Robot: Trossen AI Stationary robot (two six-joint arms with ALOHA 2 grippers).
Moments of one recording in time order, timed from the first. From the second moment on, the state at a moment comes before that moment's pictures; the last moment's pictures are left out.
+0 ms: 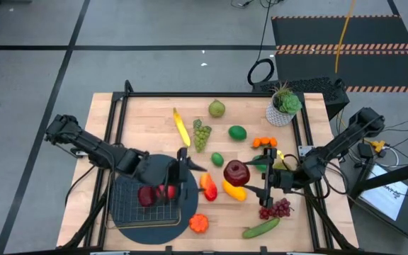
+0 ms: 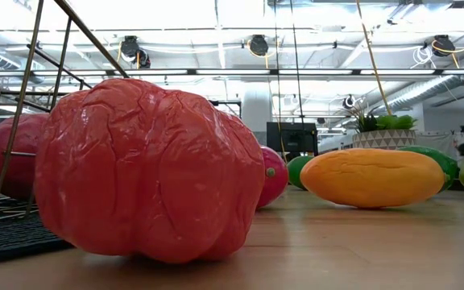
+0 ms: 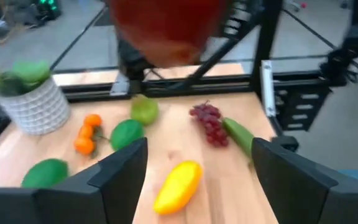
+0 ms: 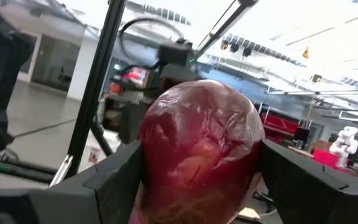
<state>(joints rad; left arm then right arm) -0.45 1.47 1.27 -0.15 -0.37 -0.10 0.65 1.21 0.59 1.01 0.63 -0.51</state>
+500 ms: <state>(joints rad) -0.47 1.47 1.25 -0.02 -0.41 0.01 0.58 1.23 0.59 1.02 0.63 -0.37</state>
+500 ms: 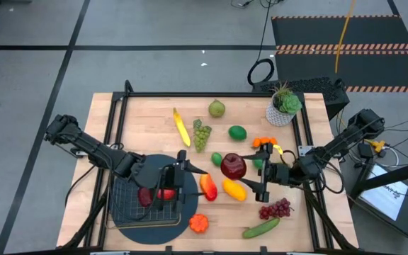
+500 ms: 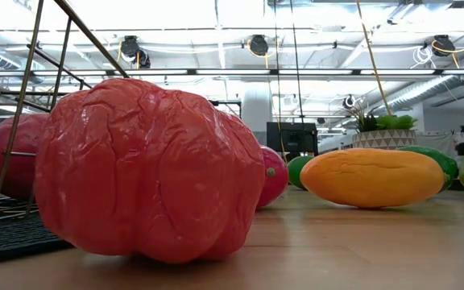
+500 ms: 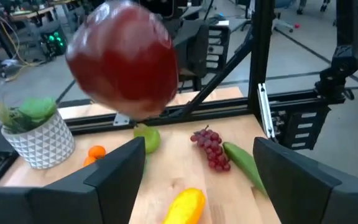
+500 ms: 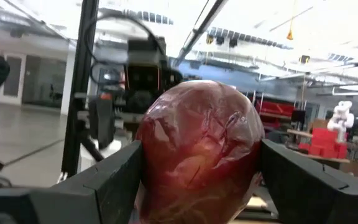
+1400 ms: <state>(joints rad) -0.45 1.61 1.25 0.24 -0.50 0.05 0.55 1.23 0.59 0.94 0.47 -0.39</state>
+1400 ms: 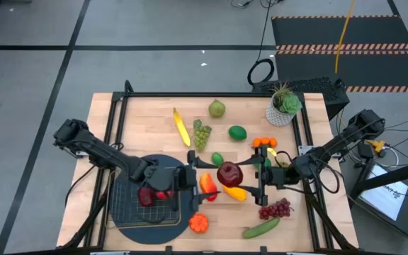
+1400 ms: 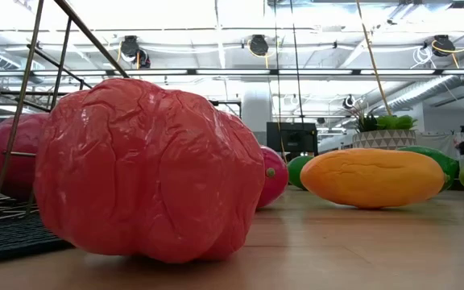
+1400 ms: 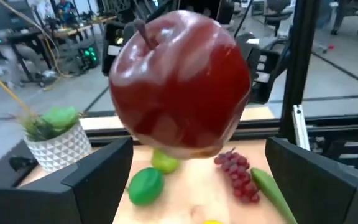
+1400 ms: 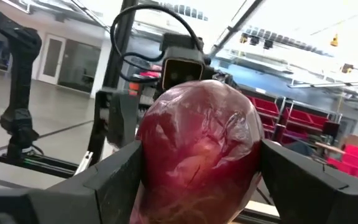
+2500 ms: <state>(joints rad) -0.42 1.65 1.25 0.39 -0.44 0.04 0.54 1.31 0.59 0.99 0.39 -0.46</state>
